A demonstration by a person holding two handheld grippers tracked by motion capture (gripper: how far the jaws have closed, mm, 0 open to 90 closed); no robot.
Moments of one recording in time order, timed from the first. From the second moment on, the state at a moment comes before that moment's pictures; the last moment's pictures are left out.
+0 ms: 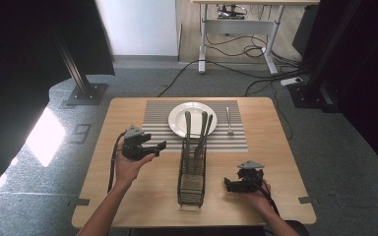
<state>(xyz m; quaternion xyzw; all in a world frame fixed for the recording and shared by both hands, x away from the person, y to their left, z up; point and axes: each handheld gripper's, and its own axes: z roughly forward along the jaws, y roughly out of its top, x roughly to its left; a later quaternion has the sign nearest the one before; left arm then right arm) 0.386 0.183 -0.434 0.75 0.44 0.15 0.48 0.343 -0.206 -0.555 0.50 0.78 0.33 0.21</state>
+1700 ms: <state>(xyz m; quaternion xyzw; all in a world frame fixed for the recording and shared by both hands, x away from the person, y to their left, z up) 0.434 0.102 -0.427 0.77 0.40 0.12 0.49 0.344 -0.207 -0.555 0.49 0.78 0.33 0.20</state>
